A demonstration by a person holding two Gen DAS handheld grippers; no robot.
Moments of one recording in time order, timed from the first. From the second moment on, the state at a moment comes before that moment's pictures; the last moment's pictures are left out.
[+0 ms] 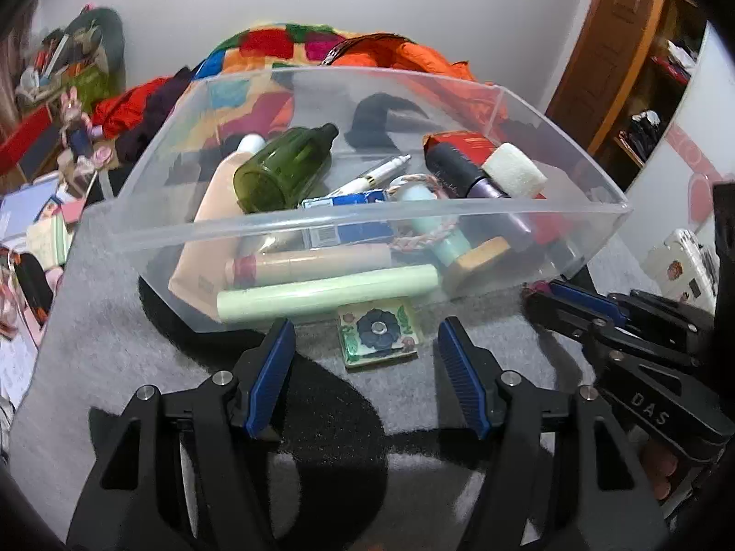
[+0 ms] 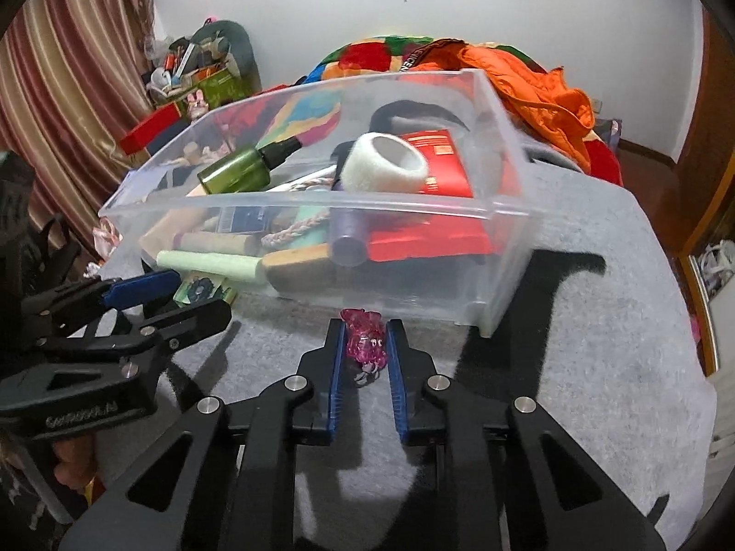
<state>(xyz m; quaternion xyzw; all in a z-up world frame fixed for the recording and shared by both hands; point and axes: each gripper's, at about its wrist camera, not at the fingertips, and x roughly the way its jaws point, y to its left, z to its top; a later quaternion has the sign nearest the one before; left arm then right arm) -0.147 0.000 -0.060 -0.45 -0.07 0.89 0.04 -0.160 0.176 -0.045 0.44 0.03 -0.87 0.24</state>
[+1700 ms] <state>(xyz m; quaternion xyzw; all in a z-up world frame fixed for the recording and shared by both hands) -0.118 0.001 0.028 -0.33 -0.07 0.94 0.04 -0.143 0.179 -0.025 0.41 0.05 -0.87 0.26</state>
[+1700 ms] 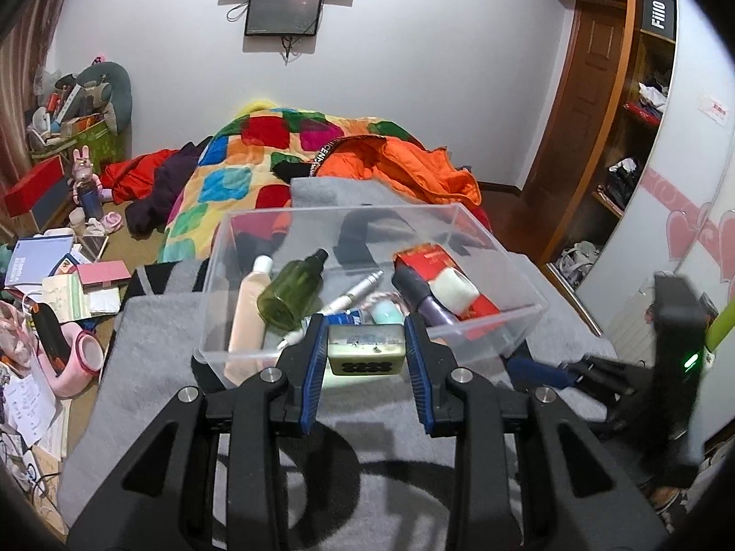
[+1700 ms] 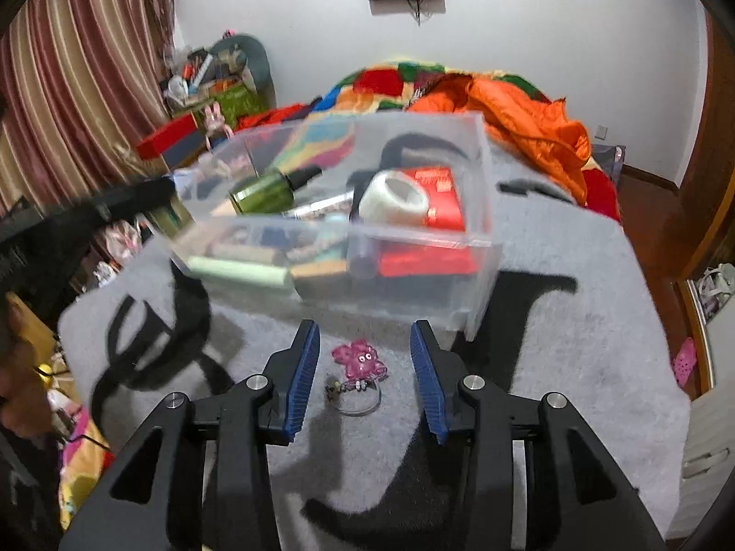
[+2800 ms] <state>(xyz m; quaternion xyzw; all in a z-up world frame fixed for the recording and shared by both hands) -0.179 -0.020 0.005 -0.37 -0.06 0.93 0.01 -0.176 0.173 0.030 0.34 0.01 -0.91 0.23</state>
